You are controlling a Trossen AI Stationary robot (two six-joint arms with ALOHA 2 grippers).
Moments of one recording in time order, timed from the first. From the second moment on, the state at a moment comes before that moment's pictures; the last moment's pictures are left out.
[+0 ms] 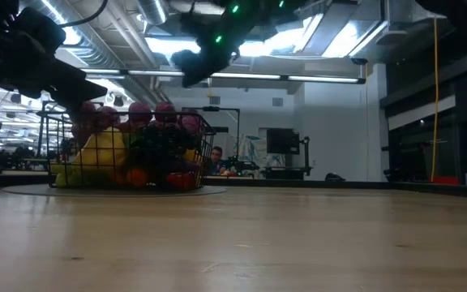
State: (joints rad) left arm -0.11 0.09 0.01 0.03 -0.09 -0.10; right arm -0.13 2.10 1.83 -0.22 0.66 -0.31
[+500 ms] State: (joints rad) left arm -0.11 0.09 0.01 0.03 -0.09 -0.10; right arm -0.11 1.87 1.83 -0.97 0.60 0.10
